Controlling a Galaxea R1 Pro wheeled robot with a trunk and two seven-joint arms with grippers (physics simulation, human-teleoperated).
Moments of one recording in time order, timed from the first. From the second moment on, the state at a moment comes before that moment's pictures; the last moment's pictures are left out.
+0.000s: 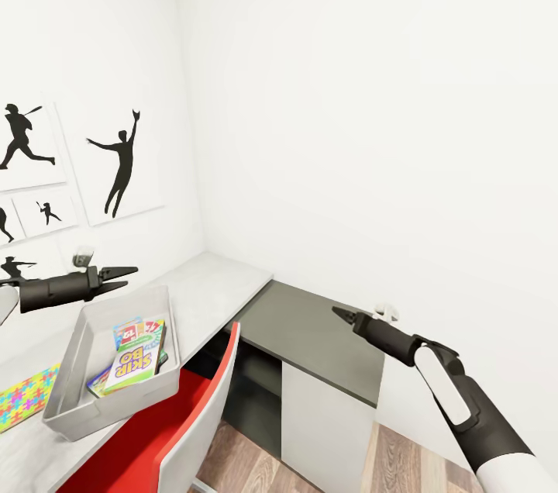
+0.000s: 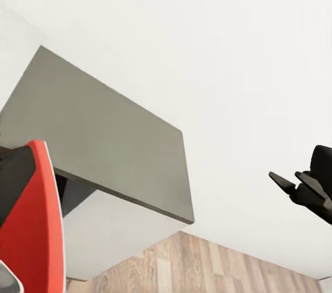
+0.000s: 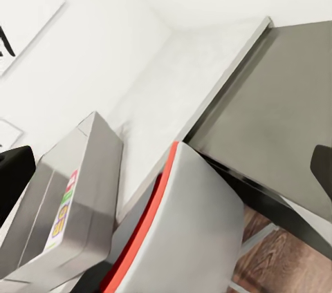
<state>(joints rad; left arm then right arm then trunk) -0.82 0.65 -0.09 -0.84 0.73 0.91 -0.93 -0.49 -0.19 0.11 -1.12 -0.82 0.55 0.32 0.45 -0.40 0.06</state>
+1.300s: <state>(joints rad) -0.81 0.66 -0.09 -0.85 0.73 0.91 -0.97 -0.49 -0.19 0.11 -1.11 -0.82 0.55 0.32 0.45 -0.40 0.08</state>
